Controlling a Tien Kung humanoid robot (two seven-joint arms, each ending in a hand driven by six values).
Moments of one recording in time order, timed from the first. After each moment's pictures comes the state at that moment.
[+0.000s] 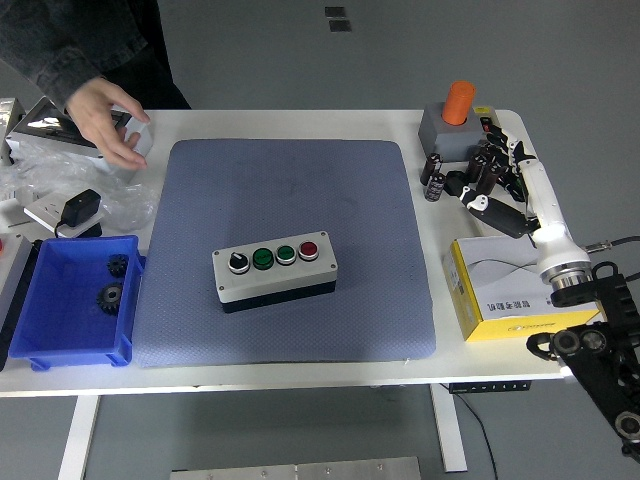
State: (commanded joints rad) left arm 0.05 0.13 -1.94 -0.18 1.75 -0.03 0.33; right arm 0.10 -0.28 1.26 1.47 -1.57 -0.32 0.17
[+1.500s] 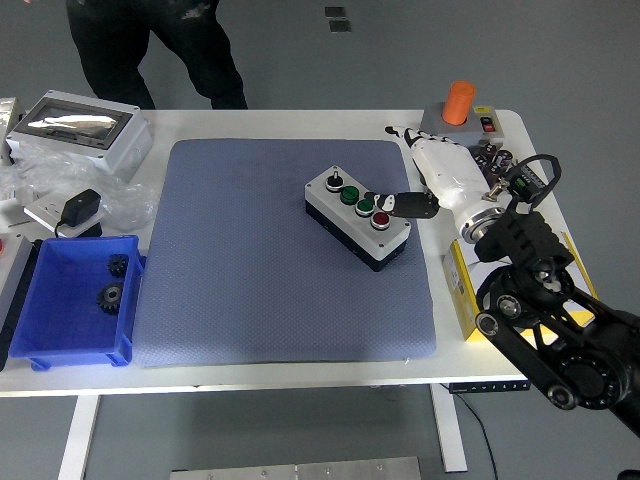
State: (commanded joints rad) left arm 0.04 0.13 -1.95 -0.18 1.78 -0.02 0.32; right arm 0.46 -0.25 0.92 1.48 -2.19 -0.04 -0.44
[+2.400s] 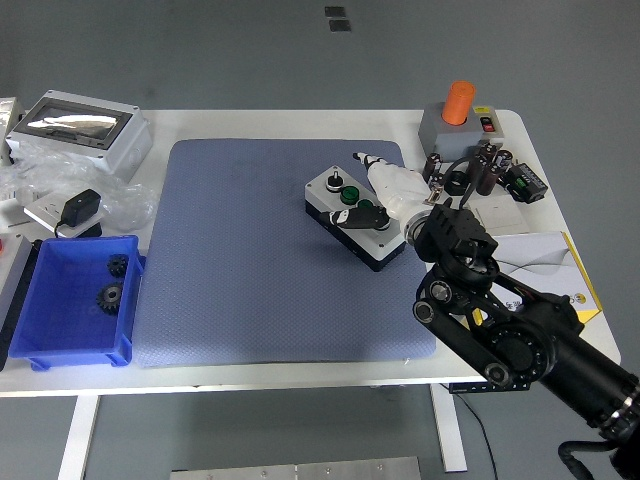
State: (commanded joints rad) left arm 0.04 0.14 -1.95 -0.18 1.77 -0.03 0.32; right arm 0.59 -0.10 0.81 1.25 -2.03 -0.02 -0.56
